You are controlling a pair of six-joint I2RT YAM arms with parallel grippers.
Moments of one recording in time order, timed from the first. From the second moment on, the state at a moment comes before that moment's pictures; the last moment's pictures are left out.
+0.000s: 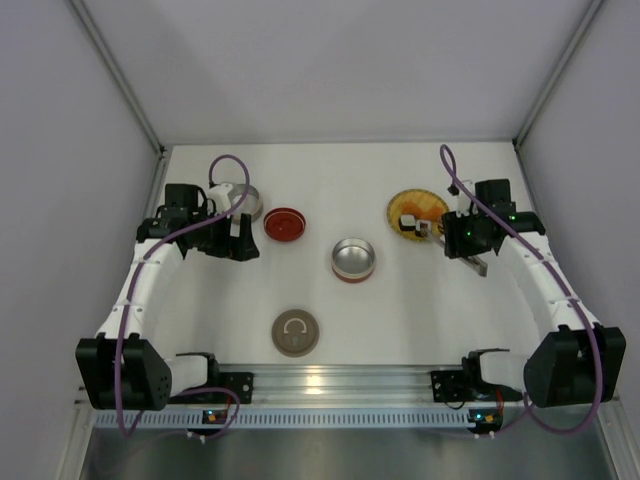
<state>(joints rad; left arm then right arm) -0.02 1.24 1.08 -0.81 0.48 0.12 0.08 1.23 1.04 -0.83 -0.12 -0.14</state>
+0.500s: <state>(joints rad) -0.02 1.24 1.08 -0.80 0.47 0.13 0.08 1.25 1.04 -0.81 -0.11 -0.10</state>
